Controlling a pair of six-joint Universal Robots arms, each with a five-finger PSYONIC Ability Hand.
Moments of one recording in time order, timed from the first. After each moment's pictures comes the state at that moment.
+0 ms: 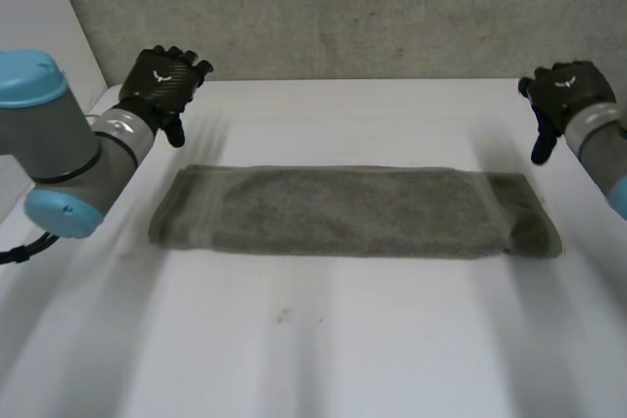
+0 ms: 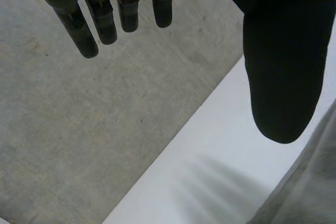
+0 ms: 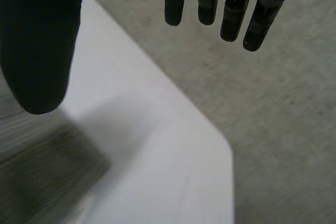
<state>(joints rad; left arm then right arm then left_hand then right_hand) 4.45 -2.19 -1.15 3.34 -1.35 3.62 1.71 -0.98 1.09 0.08 1.52 2.58 0.25 0.24 0.24 0.24 0.06 0.21 0.23 0.21 0.23 0.06</state>
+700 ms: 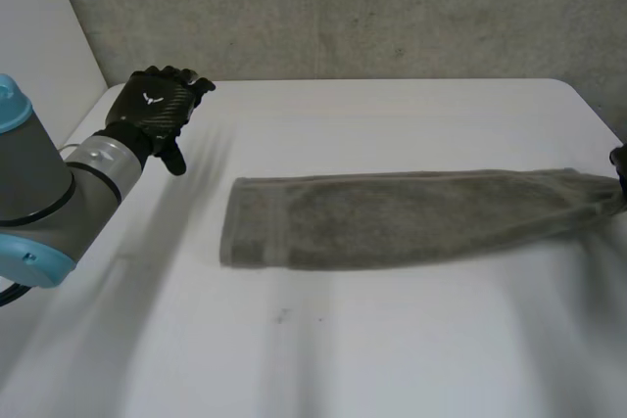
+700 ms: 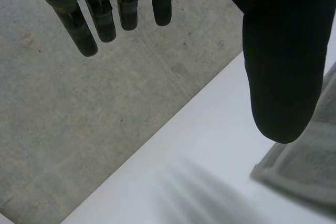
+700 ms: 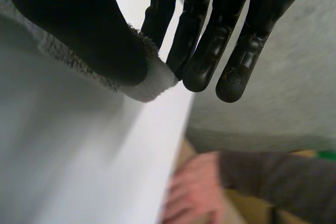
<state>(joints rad) 4.45 -1.96 -1.47 3.39 -1.34 3.53 1.47 -1.06 1.46 -0.13 1.57 2.30 0.23 0.22 0.22 0.22 0.05 0.95 1.17 1.18 1.19 0.97</state>
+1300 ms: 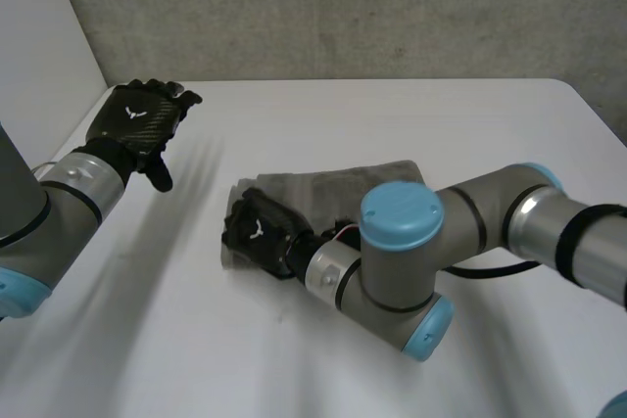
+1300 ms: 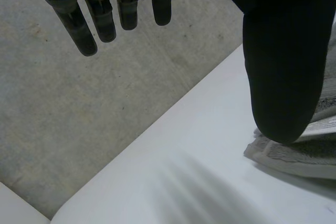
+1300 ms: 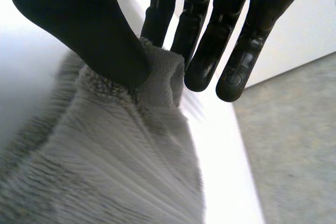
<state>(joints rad) 4.48 -1.84 -1.61 3.39 -1.34 3.53 2.34 -0.71 1.13 -0.25 1.11 2.25 0.22 0.22 0.22 0.22 0.04 0.95 1.12 1.13 1.13 0.94</state>
